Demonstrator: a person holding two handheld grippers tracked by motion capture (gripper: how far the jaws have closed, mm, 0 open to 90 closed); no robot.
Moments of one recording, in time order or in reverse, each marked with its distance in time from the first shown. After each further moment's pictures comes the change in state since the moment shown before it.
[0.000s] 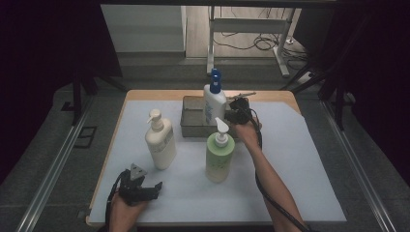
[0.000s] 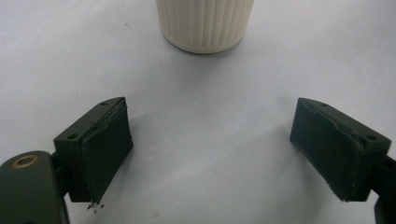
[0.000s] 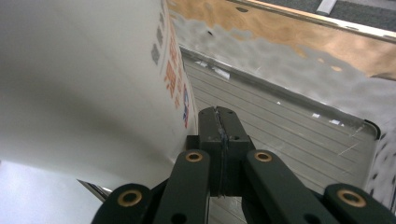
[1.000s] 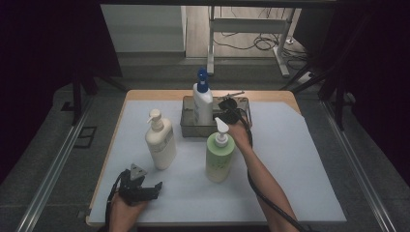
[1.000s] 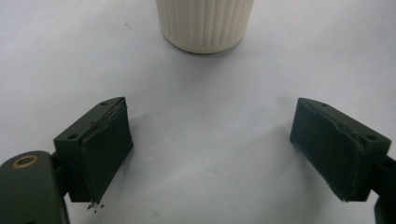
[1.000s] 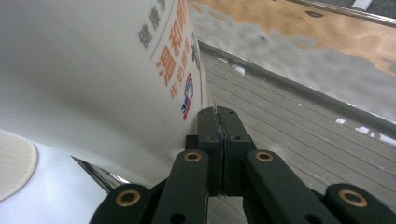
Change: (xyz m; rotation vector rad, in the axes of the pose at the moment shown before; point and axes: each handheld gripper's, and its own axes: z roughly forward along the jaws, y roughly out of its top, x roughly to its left) left arm 0.000 0.000 0.000 0.000 -0.001 0.000; right arm 0.026 0.010 0.022 0.020 0.082 -0.011
